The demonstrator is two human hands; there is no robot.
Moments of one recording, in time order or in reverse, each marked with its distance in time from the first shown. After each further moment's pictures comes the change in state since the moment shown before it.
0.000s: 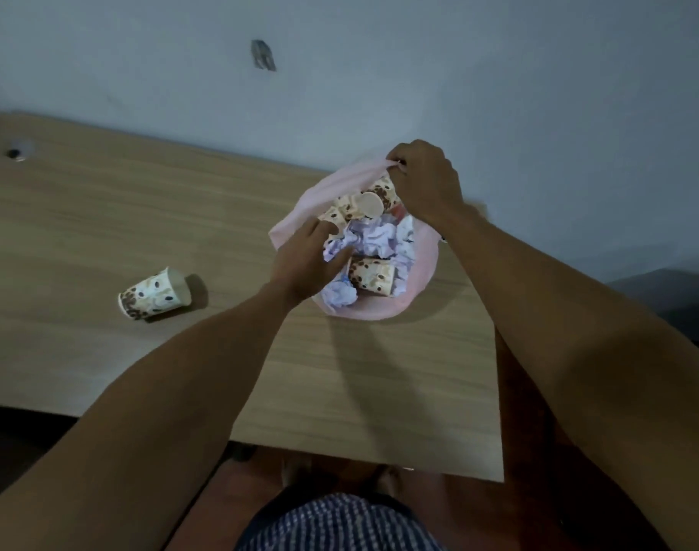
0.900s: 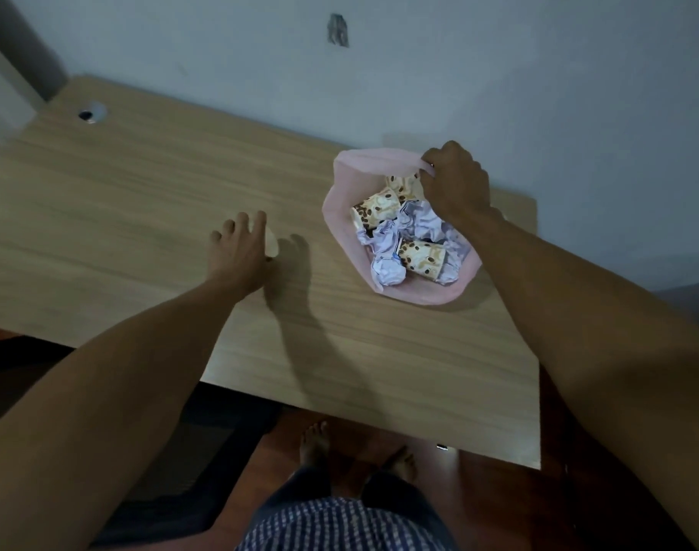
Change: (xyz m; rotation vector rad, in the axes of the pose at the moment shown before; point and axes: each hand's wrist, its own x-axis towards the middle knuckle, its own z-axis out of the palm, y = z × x) left_hand -0.083 -0.128 -0.099 0.602 -0.261 -0.386; right_hand -0.026 -0.045 0.042 -0.199 -0.040 -0.006
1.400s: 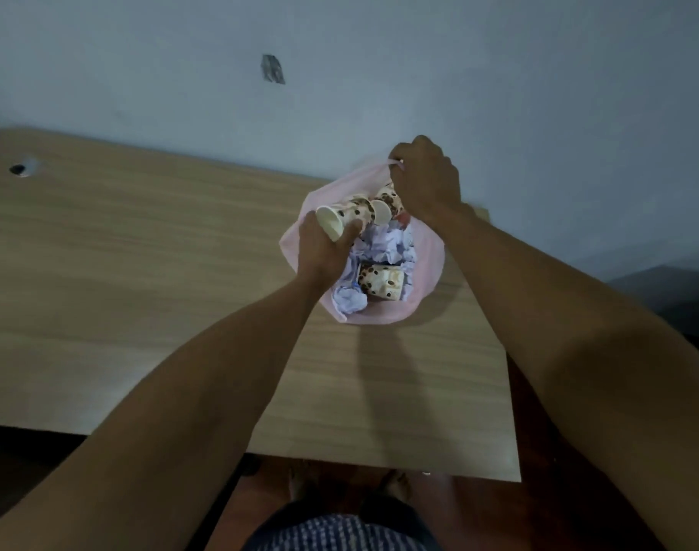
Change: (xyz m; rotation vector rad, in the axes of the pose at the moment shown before) left_hand 0.054 0.187 -0.026 -1.040 0.102 -0.079; right_hand 0.030 0.022 -0.035 0.078 0.066 0.099
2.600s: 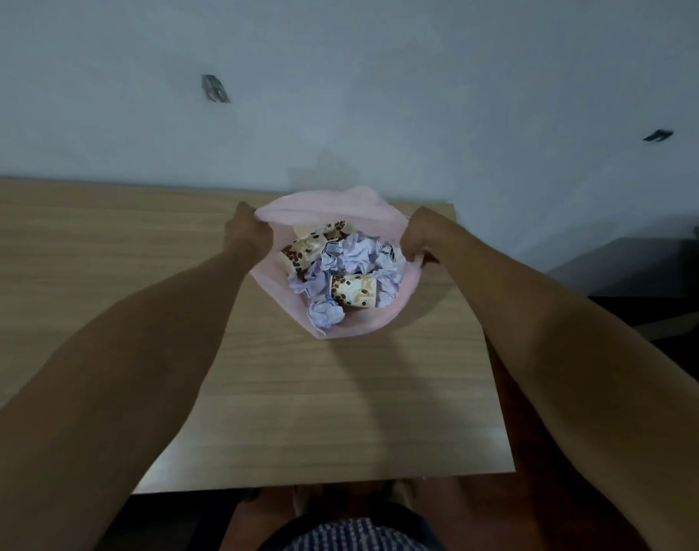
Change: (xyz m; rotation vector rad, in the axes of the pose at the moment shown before) left_hand 0.085 0.003 -0.033 0.368 -0.064 -0.087; right_hand -0.013 0.063 0.006 -0.093 -0.659 0.616
